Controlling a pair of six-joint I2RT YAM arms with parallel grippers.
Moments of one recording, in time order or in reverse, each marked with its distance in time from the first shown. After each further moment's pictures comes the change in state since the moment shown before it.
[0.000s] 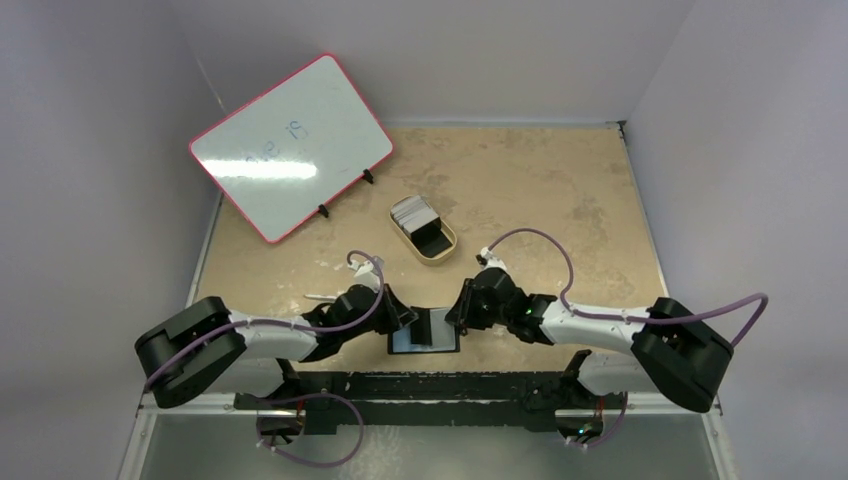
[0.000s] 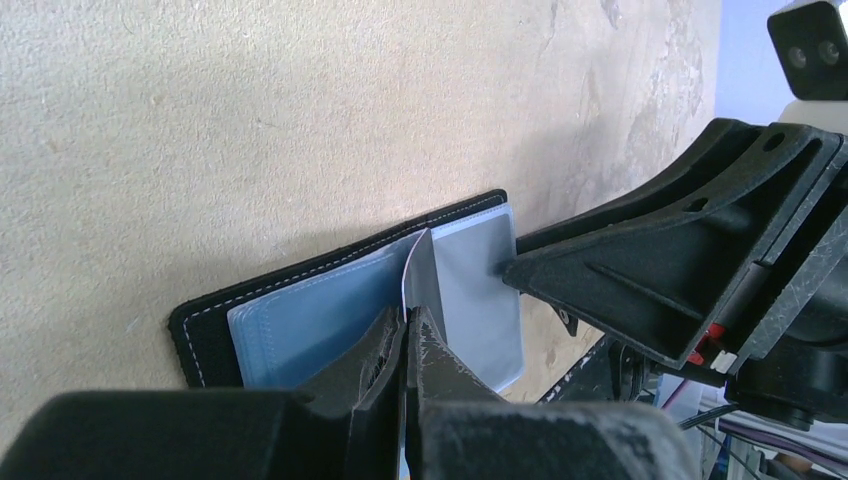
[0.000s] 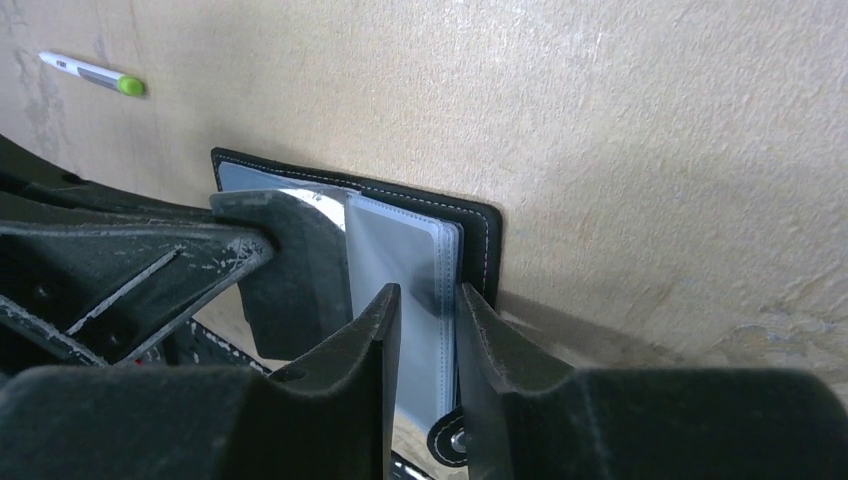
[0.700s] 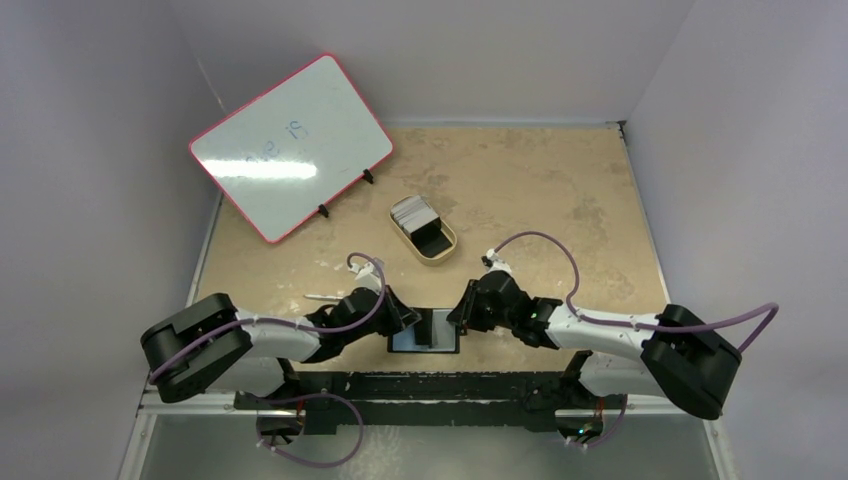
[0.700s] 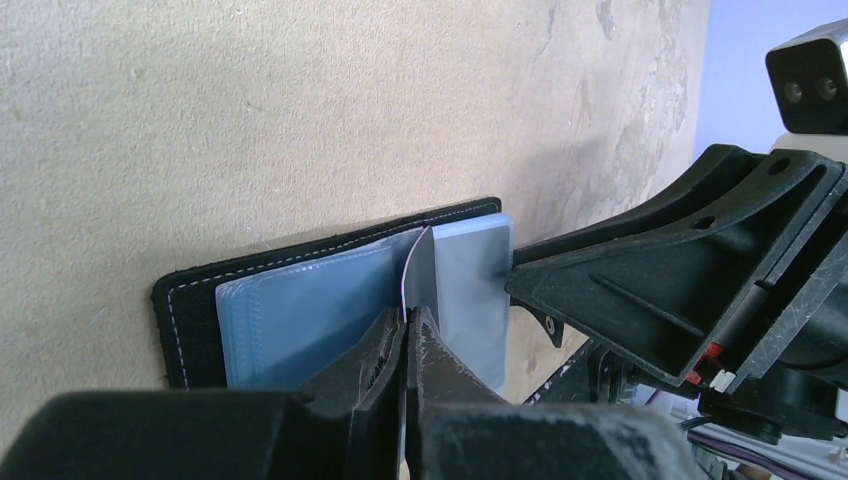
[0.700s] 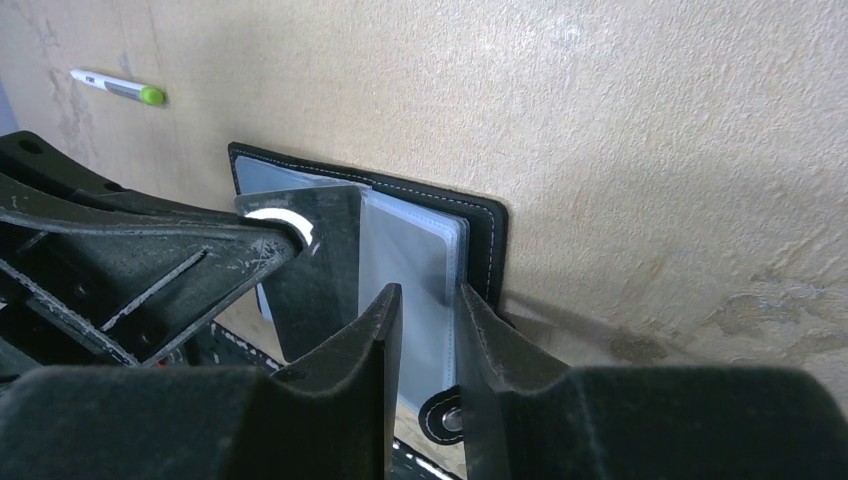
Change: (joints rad) left arm -0.038 0.056 -0.008 0.079 -0.035 -0.086; right arm 0.007 -0.066 -0.037 0.000 0.019 0.058
